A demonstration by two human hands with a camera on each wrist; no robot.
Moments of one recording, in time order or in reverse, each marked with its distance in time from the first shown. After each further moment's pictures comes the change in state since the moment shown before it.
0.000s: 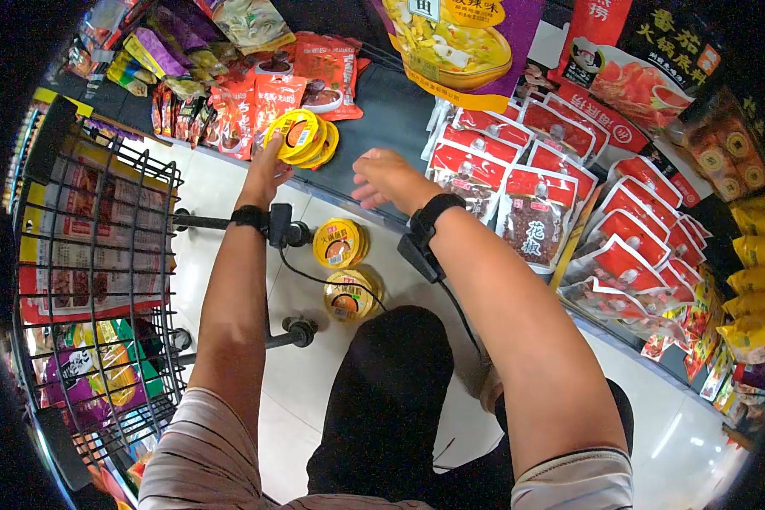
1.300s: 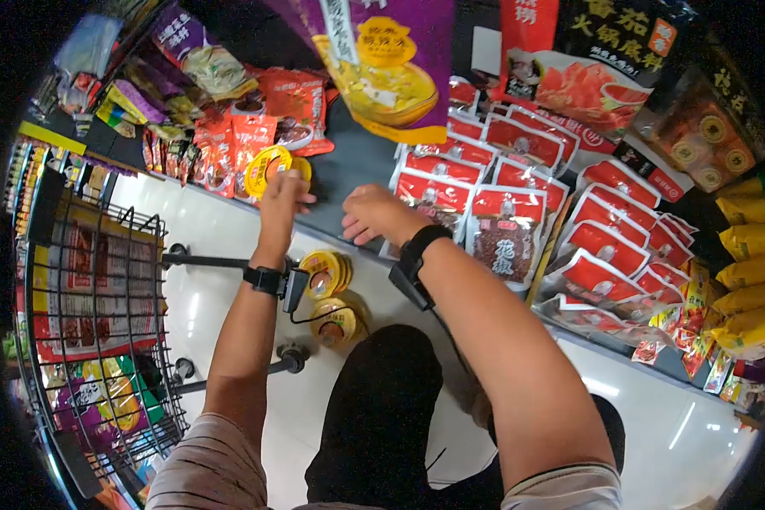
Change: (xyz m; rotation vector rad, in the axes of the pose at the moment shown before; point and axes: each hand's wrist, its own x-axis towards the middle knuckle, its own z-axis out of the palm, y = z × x) left_hand -0.073 0.026 0.096 0.105 -0.132 0.240; right_hand -0.016 0.002 -0.040 -0.001 -0.052 0.020
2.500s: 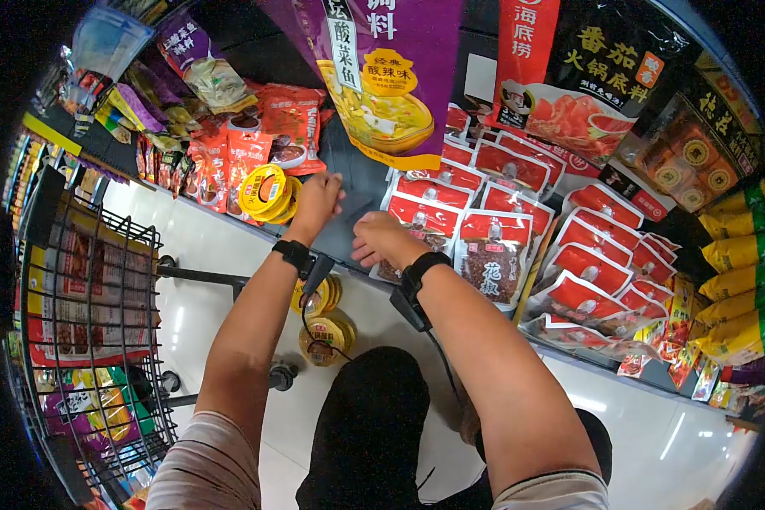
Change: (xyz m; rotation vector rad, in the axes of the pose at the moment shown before) left_hand 0.045 -0.005 0.068 0.287 -0.151 0.067; right_hand -0.004 0.018 -0.017 0.000 0.105 0.059
